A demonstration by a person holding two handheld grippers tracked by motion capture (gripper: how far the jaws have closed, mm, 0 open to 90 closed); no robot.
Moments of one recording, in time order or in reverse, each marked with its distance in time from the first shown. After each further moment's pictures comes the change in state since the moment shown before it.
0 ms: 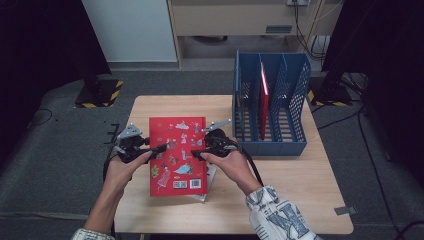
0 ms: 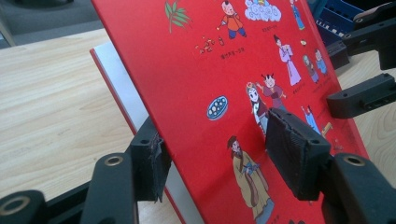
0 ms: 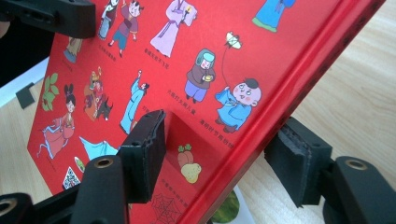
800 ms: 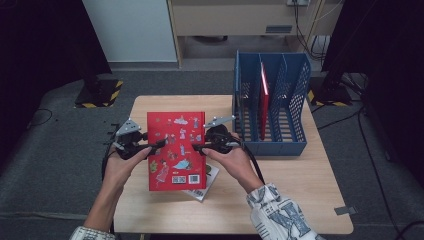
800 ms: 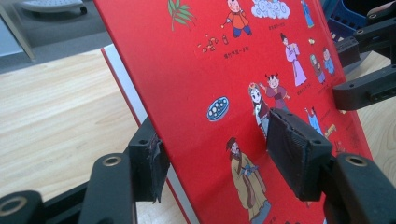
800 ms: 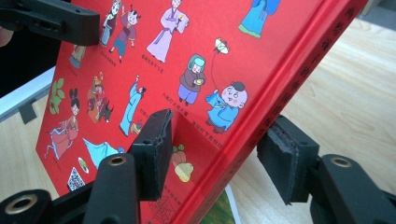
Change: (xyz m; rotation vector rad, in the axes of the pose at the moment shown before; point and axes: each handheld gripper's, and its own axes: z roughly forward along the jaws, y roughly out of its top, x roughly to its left) left arm -0.003 0.017 -0.007 -0.021 0.043 0.027; right arm -0.002 0.011 -0.013 -0.073 -0.012 -0.032
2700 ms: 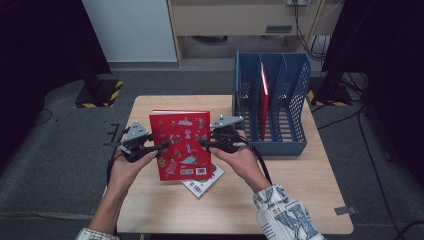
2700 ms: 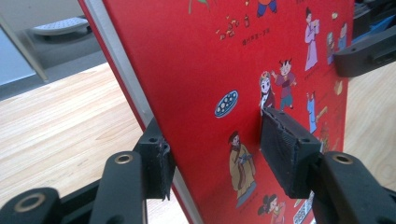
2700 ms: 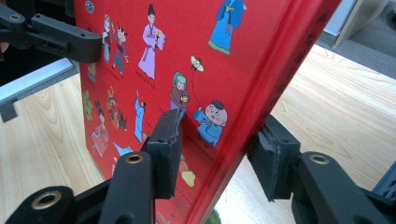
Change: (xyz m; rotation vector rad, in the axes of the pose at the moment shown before) left arm -0.019 -0.005 0.006 -0.023 0.017 0.094; right arm -0.006 -0.004 -0.019 -0.073 -0.049 -0.081
